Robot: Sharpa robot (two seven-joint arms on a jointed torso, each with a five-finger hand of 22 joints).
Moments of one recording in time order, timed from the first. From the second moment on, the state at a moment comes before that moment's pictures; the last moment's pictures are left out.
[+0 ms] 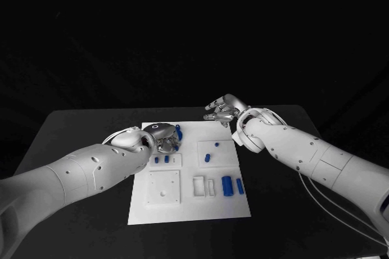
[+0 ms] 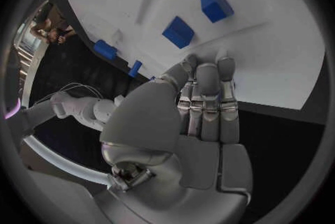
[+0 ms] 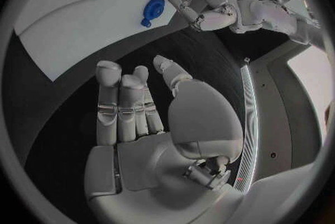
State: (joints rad) left arm 1.28 -0.33 -0.22 0.89 -1.41 -0.25 0.10; left_hand 1.41 0.02 0.29 -0.19 0.11 1.16 0.10 0.06 0.06 1.27 0.05 0.06 0.06 1.34 -0.04 1.15 0.34 0.09 1.24 -0.05 0.41 1.31; right arm 0.99 -0.58 0.43 1.13 -1.30 -0.32 -0.10; right_hand 1.22 -0.11 0.26 -0.14 0.40 0.96 0.12 0.06 0.06 1.14 0.00 0.79 0.81 1.42 -0.07 0.96 1.03 0.11 1.47 -0.09 0.58 1.31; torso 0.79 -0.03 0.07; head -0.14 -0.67
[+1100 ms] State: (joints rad) left arm 1.28 -0.52 -0.12 1.06 -1.09 -0.14 0.05; left_hand 1.40 0.03 0.29 -0.19 0.12 1.16 0.10 0.06 0.06 1.27 0.05 0.06 0.06 1.34 -0.04 1.13 0.34 0.09 1.24 -0.05 0.40 1.31; right arm 0.99 -0.61 0.43 1.13 -1.30 -0.32 -0.10; right_hand 1.22 -0.11 0.26 -0.14 0.40 0.96 0.12 0.06 0.06 1.14 0.00 0.79 0.81 1.42 -0.07 0.96 1.03 0.11 1.47 -0.09 0.58 1.31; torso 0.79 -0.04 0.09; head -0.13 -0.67
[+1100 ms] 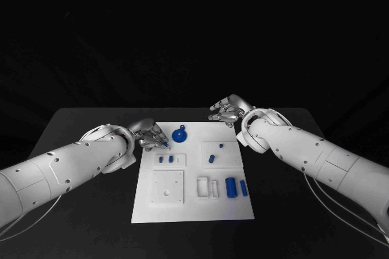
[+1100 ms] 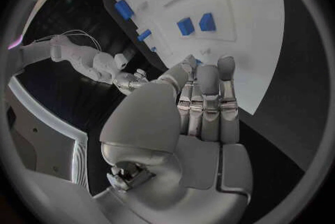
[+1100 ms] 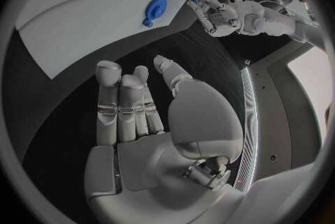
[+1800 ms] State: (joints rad) left arm 1.25 -0.48 -0.12 0.99 -1.21 -0.19 0.05; left_hand 1.40 0.03 0.29 -0.19 0.12 1.16 0.10 0.06 0.06 1.27 0.05 0.06 0.06 1.34 -0.04 1.13 0.34 0.09 1.24 -0.05 0.40 1.31; right arm 0.99 -0.60 0.43 1.13 -1.30 -0.32 -0.10; right_hand 1.22 -0.11 0.26 -0.14 0.40 0.96 0.12 0.06 0.06 1.14 0.00 0.79 0.81 1.42 -0.07 0.96 1.03 0.11 1.47 -0.09 0.58 1.31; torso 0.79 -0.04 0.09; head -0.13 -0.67
